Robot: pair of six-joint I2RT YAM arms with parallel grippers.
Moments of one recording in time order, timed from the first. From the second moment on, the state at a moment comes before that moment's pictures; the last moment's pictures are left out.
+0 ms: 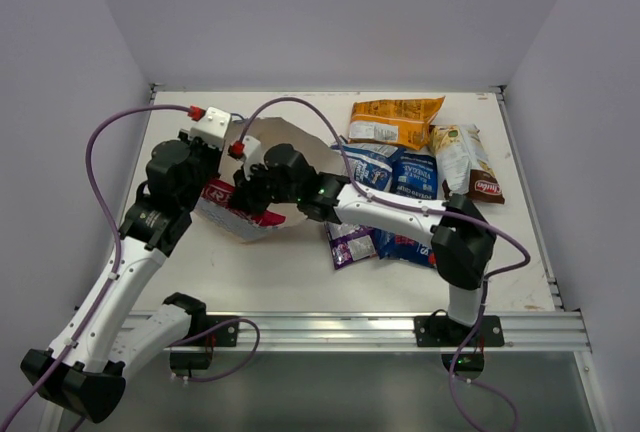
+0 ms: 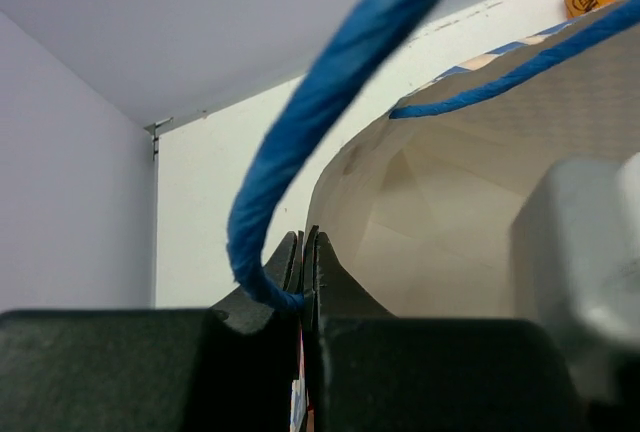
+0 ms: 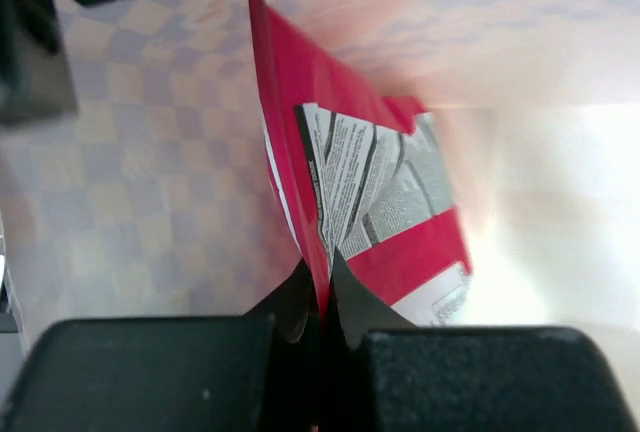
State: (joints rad) left arm -0.35 0.89 0.95 -0.26 -0.20 0.27; right arm 1.05 1.88 1.52 0.01 -0.26 0.25
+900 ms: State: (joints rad) left arm -0.28 0.94 0.96 -0.26 -0.41 0.19; right arm 0.83 1.23 1.62 -0.25 0.12 0.00
